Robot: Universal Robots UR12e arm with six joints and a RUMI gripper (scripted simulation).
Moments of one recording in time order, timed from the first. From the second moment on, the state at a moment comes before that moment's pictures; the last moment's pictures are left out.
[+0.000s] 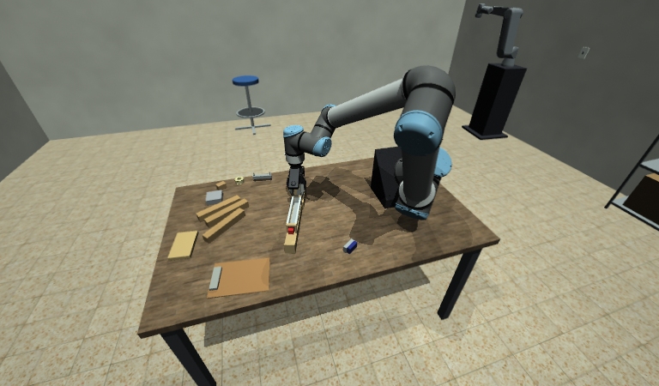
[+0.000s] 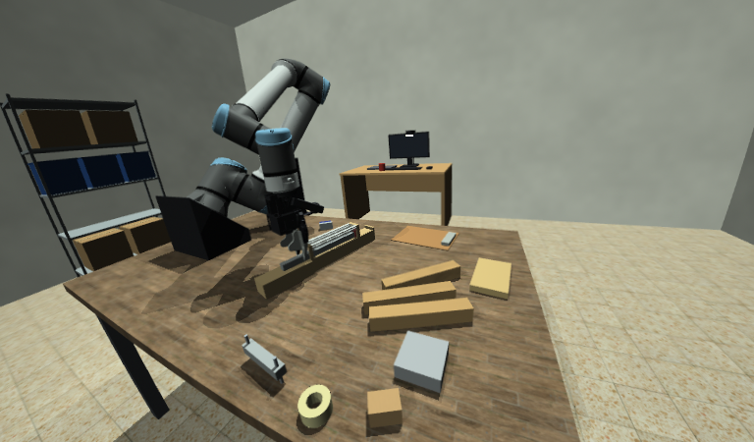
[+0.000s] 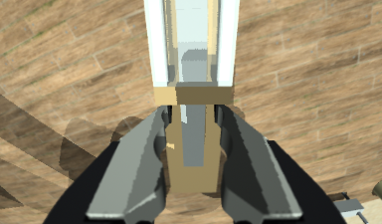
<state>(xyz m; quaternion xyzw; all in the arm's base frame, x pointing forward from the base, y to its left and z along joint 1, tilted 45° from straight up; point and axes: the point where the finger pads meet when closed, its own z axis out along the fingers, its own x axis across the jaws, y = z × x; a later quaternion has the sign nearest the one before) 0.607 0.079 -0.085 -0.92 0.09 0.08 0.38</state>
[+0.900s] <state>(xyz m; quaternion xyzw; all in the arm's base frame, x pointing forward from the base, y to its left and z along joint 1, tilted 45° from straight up) 0.612 0.036 -0.041 -0.92 0.09 0.08 0.38</state>
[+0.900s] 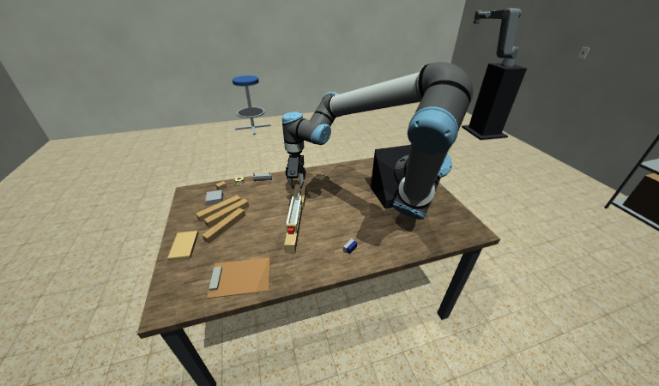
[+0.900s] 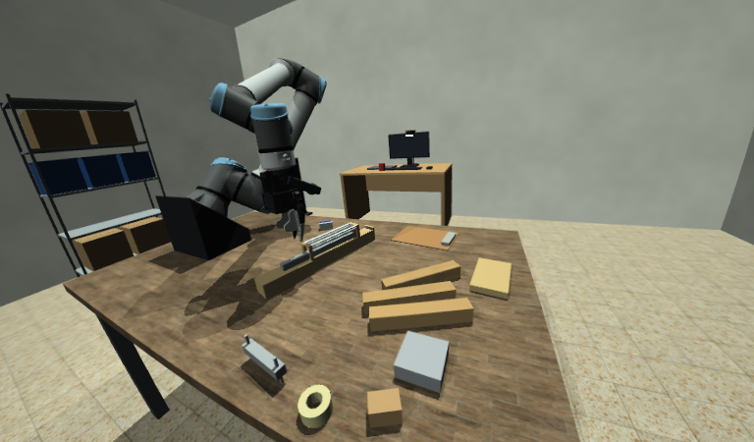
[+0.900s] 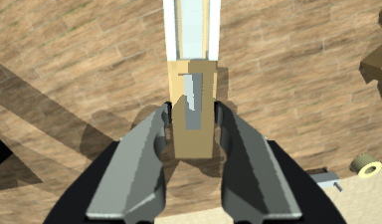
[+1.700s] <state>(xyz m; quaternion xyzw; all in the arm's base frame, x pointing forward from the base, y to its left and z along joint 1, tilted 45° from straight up) 0.605 0.014 -0.062 -0.92 0.09 0.08 0.38</state>
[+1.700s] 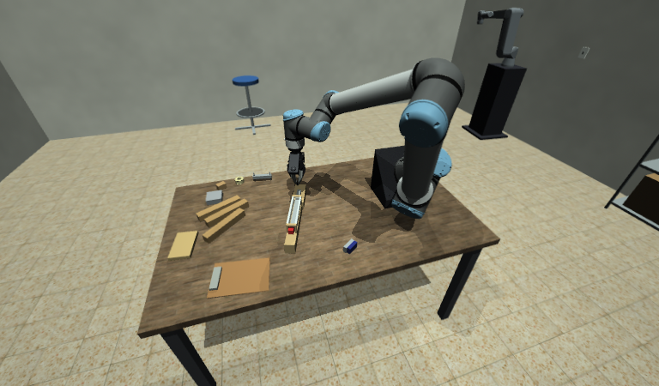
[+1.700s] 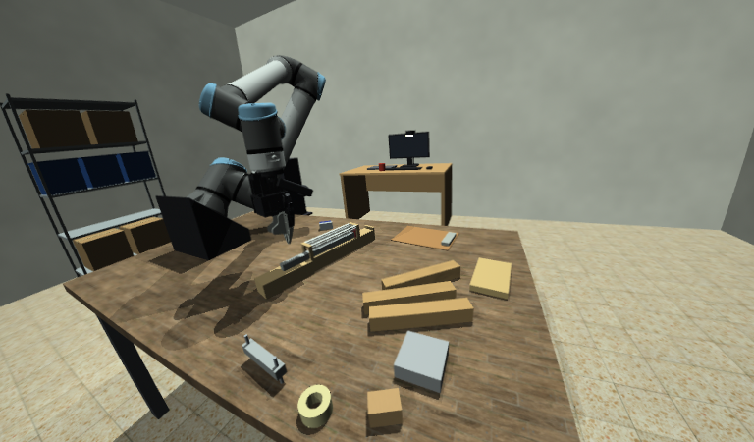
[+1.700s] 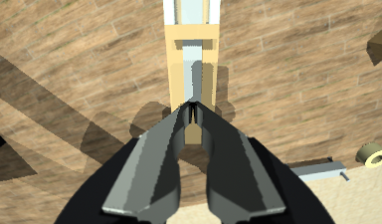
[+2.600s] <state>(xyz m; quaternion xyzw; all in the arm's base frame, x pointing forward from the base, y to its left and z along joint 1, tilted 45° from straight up) 0.589 0.008 -0.136 -0.92 0.09 0.08 0.38</state>
